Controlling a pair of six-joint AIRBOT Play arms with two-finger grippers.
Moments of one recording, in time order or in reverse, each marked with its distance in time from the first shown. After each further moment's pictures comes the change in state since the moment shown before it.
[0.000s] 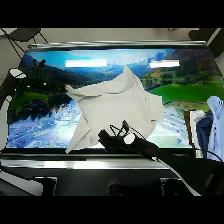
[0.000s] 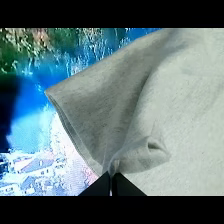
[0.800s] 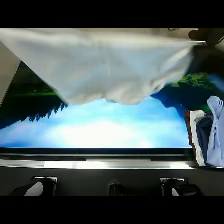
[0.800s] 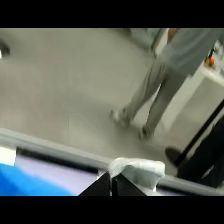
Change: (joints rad) left arm 0.185 0.723 0.000 -0.165 0.491 -0.085; right arm -0.702 0.711 0.595 -1.187 0.311 -0.034
